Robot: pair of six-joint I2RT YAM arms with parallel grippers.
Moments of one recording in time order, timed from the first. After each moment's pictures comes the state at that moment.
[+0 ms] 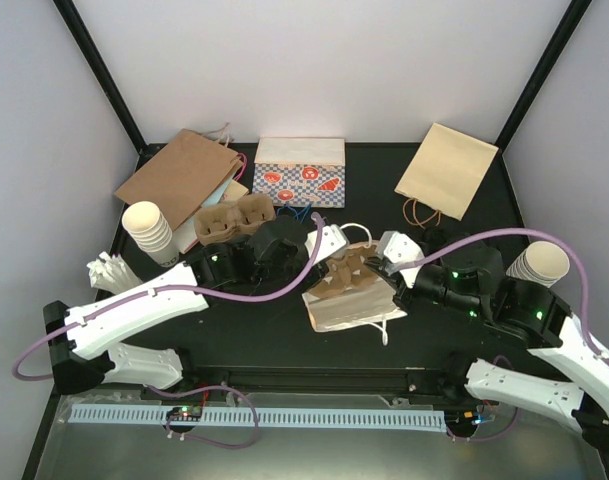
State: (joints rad) left arm -1.08 1.25 1.25 -0.60 -0.13 0.08; right arm 1.00 0.76 1.16 -0.81 0.03 -0.19
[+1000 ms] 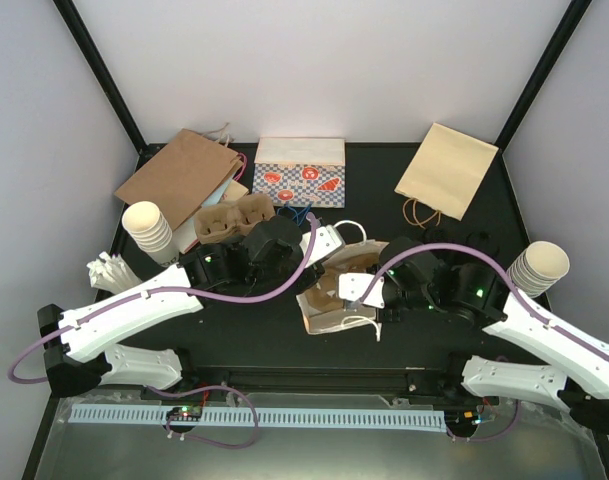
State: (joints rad) left arm -1.08 1.22 1.25 -0.63 -0.12 0.09; right arm 1.05 0.97 1.17 -1.02 -0.02 -0.62
